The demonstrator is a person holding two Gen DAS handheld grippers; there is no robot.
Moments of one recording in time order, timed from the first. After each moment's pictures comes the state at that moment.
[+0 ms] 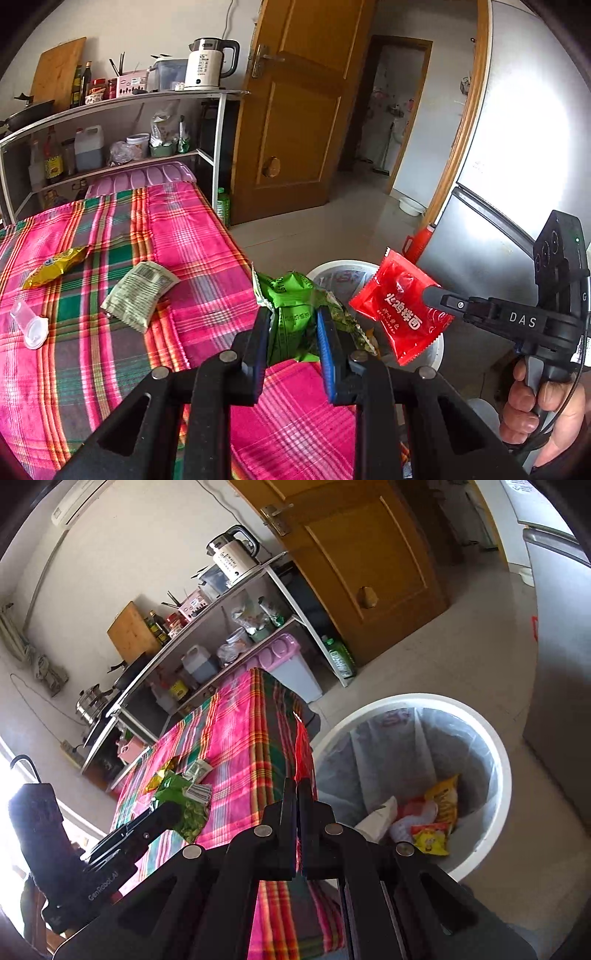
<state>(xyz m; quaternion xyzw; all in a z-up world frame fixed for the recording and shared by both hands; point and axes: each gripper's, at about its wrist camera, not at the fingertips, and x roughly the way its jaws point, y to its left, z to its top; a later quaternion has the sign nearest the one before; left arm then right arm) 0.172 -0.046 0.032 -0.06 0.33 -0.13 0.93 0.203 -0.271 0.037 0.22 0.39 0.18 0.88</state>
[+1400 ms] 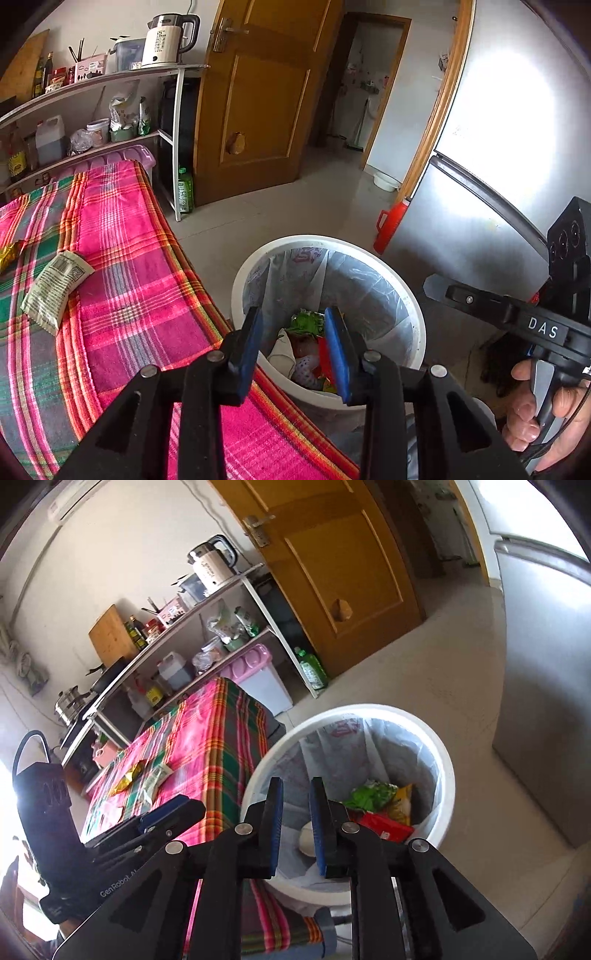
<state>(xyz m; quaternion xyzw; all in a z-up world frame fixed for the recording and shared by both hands) 0.199 -0.101 0.008 -0.05 0.36 -0.18 0.92 0.190 -0.300 0.032 0.18 0.37 0.14 0.90</state>
